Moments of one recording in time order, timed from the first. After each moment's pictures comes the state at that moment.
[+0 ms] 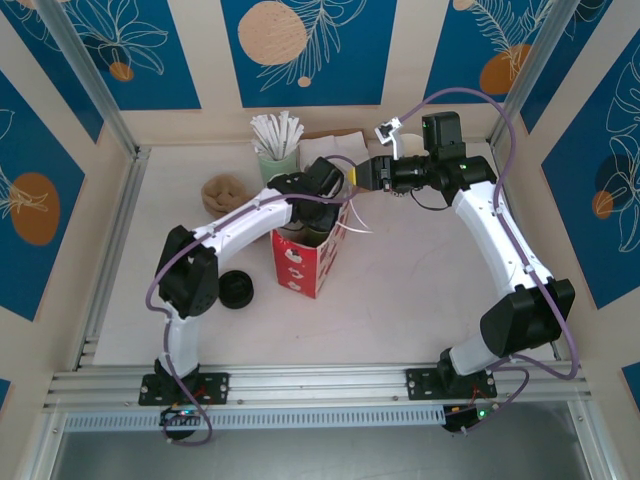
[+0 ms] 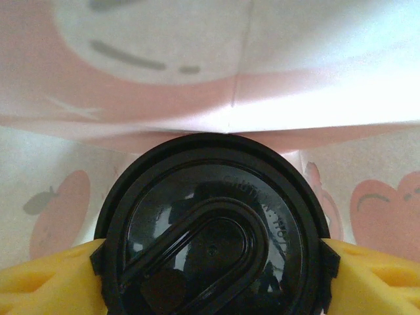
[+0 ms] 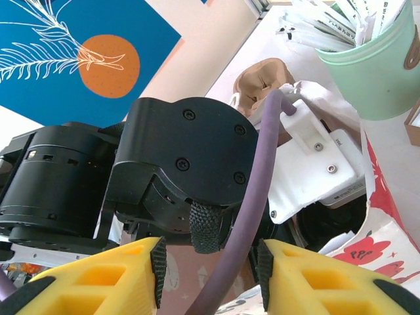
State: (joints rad) left arm -0.73 2.01 1.79 -0.83 -0.12 -0.28; right arm 0.24 1.51 1.56 -0.73 -0.90 0.19
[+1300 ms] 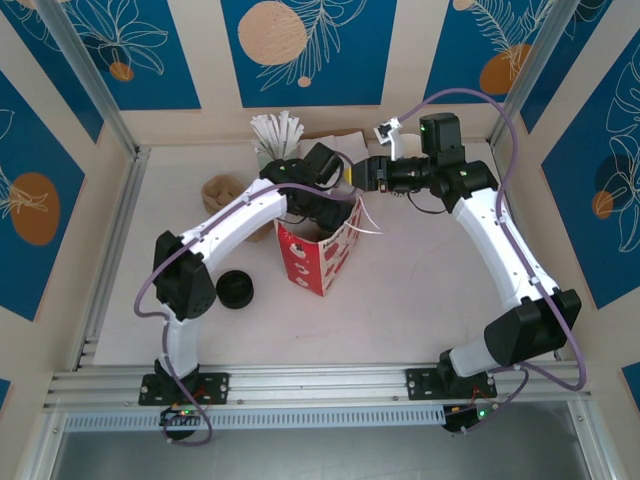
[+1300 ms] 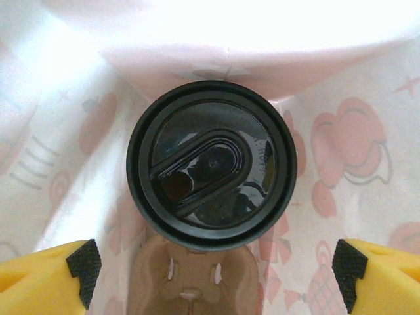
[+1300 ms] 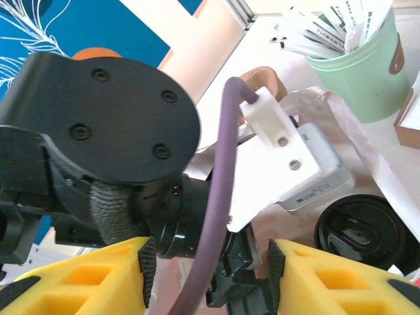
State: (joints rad) left arm -0.75 1.98 1.96 -1.05 0.00 -0.32; right arm 0.28 1.46 1.54 -0.70 -0.80 0.28
